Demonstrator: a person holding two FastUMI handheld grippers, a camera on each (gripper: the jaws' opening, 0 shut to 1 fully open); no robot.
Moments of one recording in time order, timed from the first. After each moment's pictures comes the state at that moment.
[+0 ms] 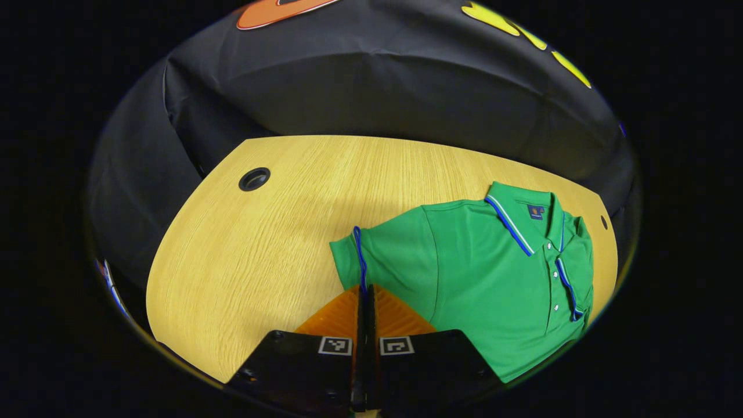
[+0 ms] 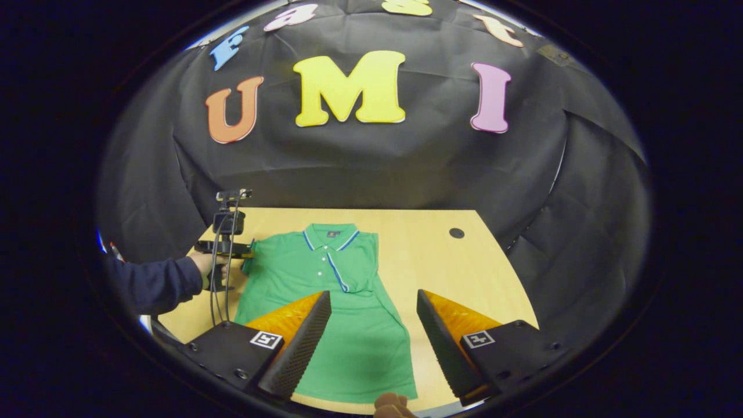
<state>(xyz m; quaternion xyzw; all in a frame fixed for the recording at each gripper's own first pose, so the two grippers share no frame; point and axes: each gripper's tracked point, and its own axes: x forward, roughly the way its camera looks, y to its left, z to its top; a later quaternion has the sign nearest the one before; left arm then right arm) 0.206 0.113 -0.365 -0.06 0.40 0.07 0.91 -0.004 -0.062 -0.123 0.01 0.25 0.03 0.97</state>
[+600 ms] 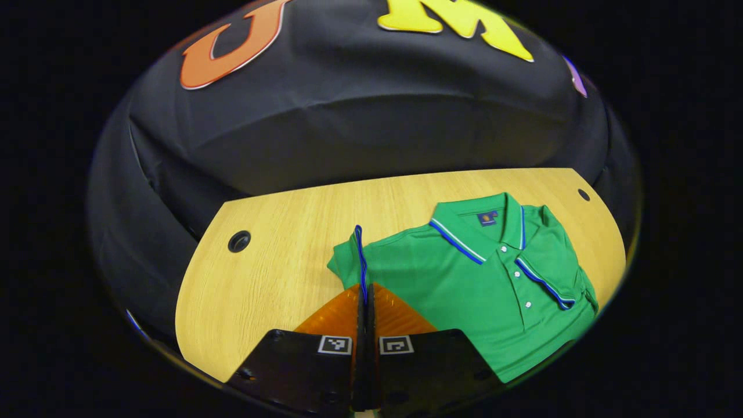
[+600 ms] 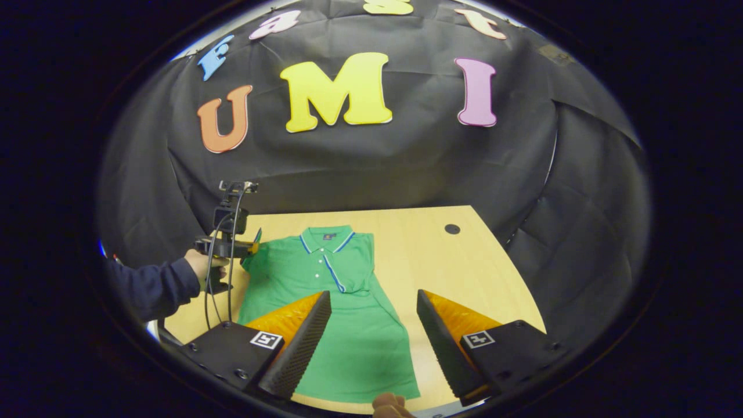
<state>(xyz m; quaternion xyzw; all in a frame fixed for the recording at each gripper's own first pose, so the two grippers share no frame) 0.215 0.057 -0.310 0.05 0.34 0.00 0.94 -0.012 -0.078 -0.127 0.03 0.25 0.02 0.97</state>
